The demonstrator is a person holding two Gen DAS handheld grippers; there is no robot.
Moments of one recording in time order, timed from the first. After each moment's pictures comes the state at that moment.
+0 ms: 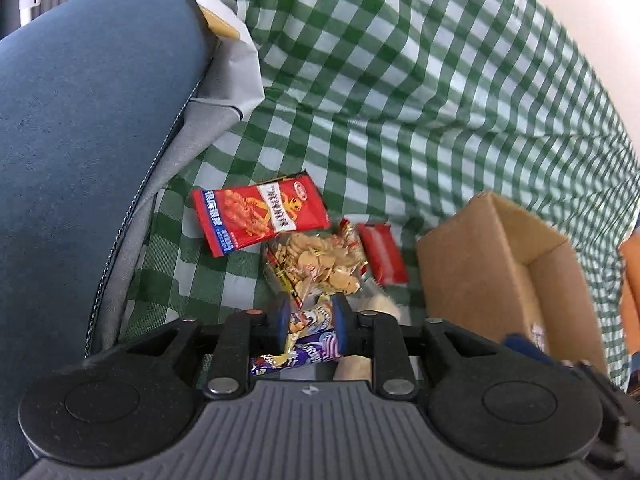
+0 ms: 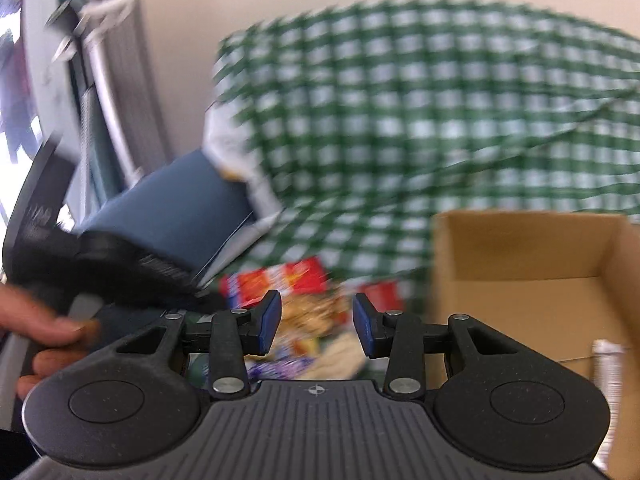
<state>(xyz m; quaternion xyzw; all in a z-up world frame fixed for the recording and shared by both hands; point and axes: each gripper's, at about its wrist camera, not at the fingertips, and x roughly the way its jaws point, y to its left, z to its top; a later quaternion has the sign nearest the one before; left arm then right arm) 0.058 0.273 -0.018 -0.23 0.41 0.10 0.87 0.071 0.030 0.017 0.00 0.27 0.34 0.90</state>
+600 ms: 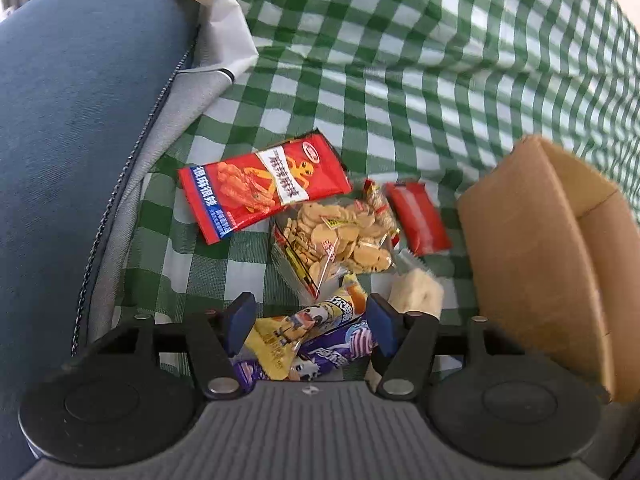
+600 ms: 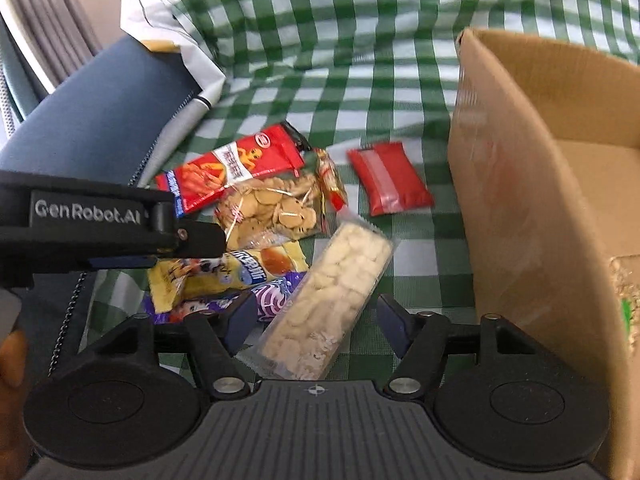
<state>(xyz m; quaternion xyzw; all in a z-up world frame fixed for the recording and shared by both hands) 0.101 0.250 -0.056 -0.16 0.48 0.12 0.85 0.129 0.090 -0.066 0.00 0.46 0.26 0.85</state>
